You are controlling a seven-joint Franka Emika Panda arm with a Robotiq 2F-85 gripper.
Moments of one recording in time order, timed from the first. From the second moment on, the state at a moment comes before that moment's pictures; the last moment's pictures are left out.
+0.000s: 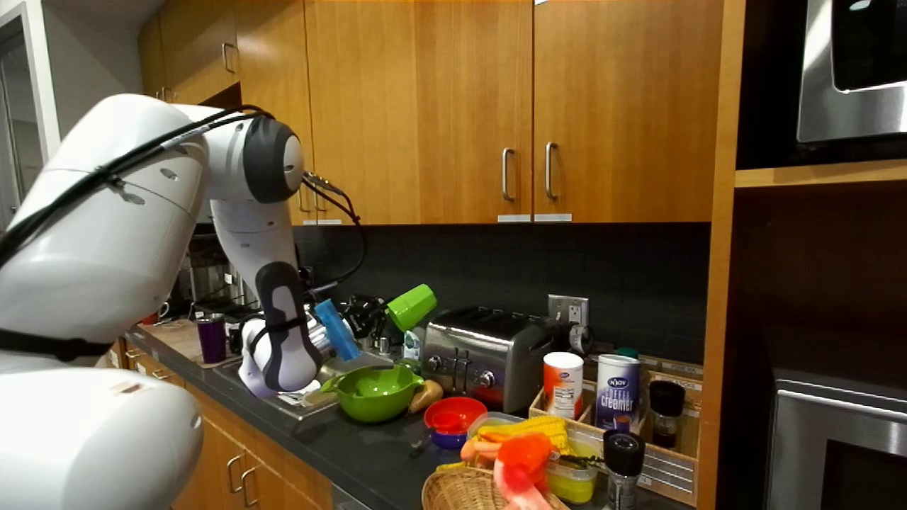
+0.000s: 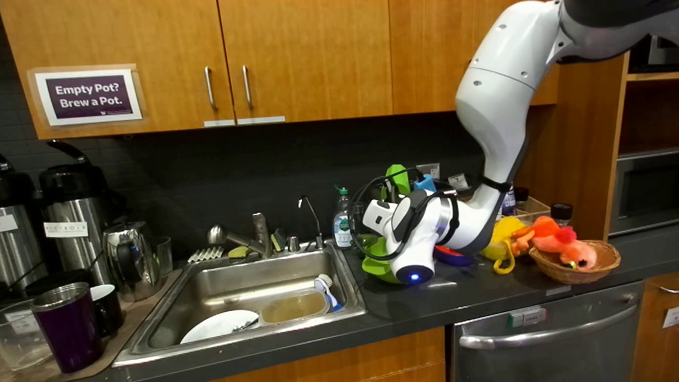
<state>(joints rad) 0.30 0.50 0.26 -2.20 -2.32 1.40 0.77</state>
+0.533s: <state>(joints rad) 0.30 0.50 0.26 -2.20 -2.33 1.36 0.76</state>
